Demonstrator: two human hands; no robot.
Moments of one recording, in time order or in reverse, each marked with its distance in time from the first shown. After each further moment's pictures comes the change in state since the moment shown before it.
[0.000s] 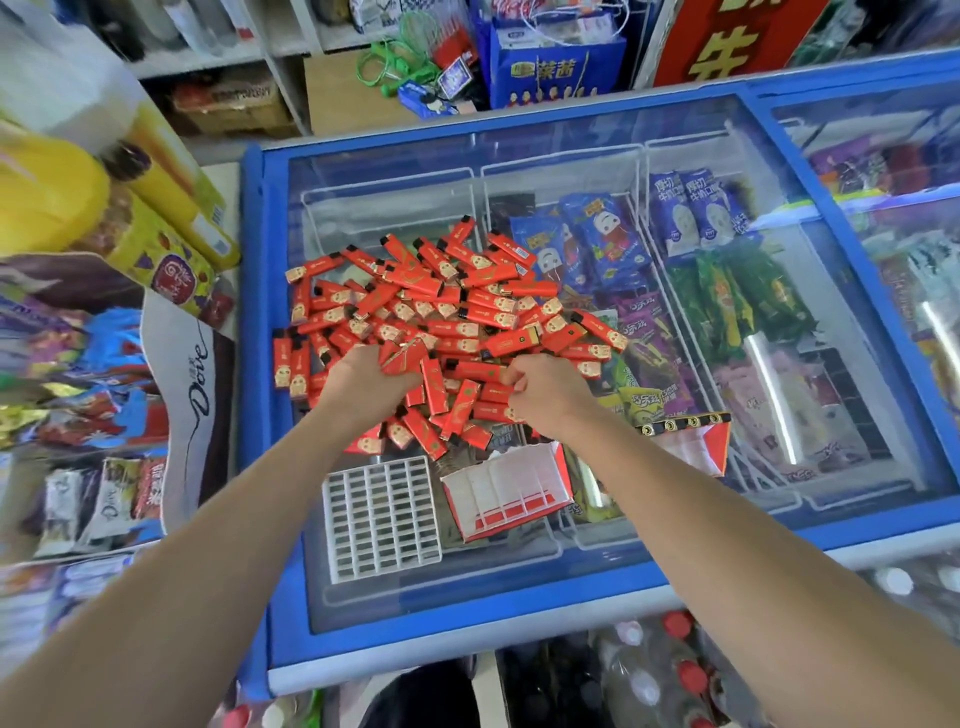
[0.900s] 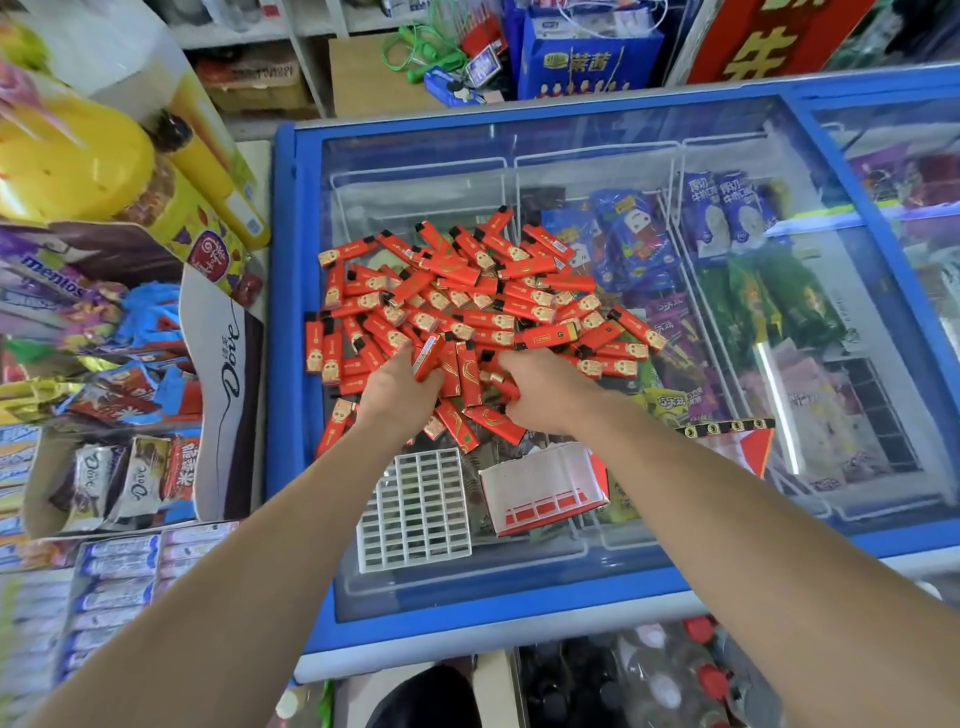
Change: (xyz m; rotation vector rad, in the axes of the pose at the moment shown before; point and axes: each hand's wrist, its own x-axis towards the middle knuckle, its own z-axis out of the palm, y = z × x) left_hand 0.010 -0.034 0.021 -0.022 0.042 -0.076; right_hand 0.012 -0.037 0.013 -0.268 -0.166 -0.270
